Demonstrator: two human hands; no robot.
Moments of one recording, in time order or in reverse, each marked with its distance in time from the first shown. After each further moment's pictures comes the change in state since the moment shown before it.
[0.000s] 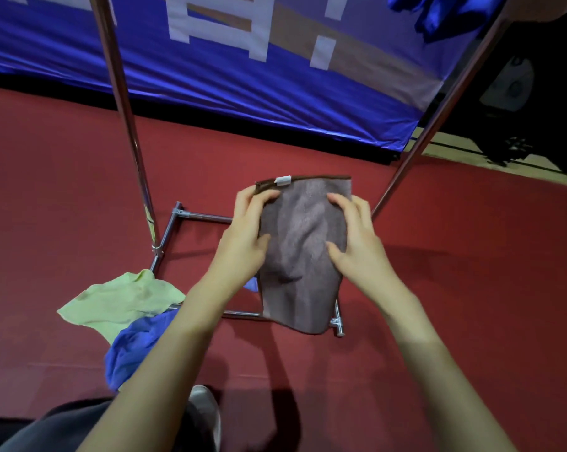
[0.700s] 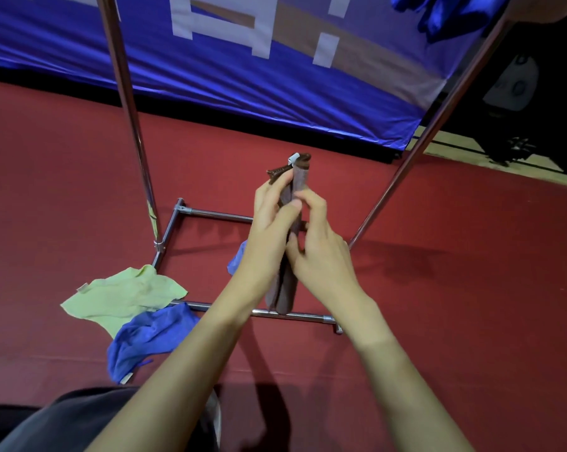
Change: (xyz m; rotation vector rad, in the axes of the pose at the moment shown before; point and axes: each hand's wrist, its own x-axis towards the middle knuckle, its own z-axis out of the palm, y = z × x) left_hand -0.002 0.063 0.007 -0.710 0.112 -0.179; right_hand -0.016 -0.064 0.019 0.049 0.051 -0.127
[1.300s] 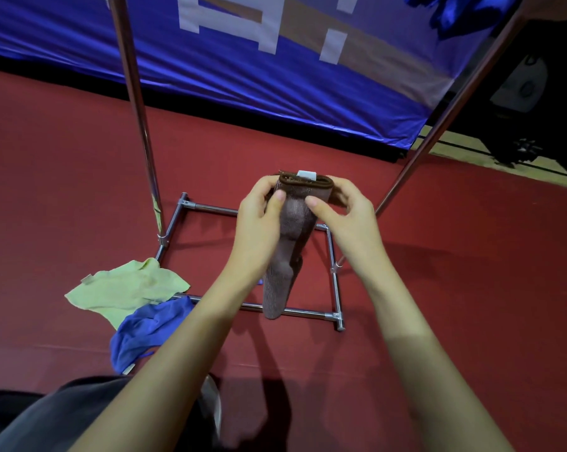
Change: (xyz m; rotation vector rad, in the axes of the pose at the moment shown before) left_hand 0.010 -0.010 -0.017 0.164 0.112 0.147; right_hand 0.029 0.020 -0.017 0.577 0.114 0.170
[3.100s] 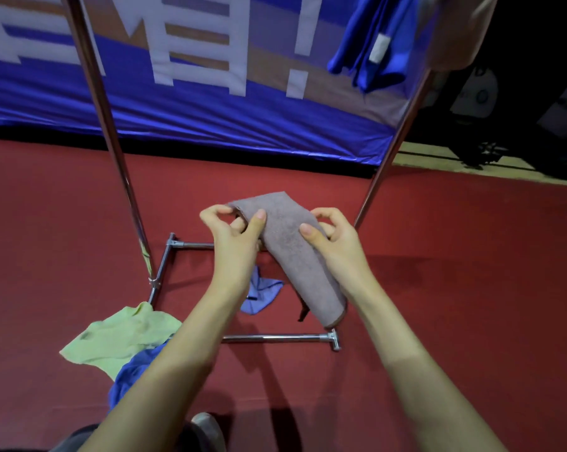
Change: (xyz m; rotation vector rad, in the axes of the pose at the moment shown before) left_hand 0.010 0.037 0.014 -0.277 0.100 -0.248; right_hand -0.009 -0.019 -0.034 0.259 -0.004 0.119
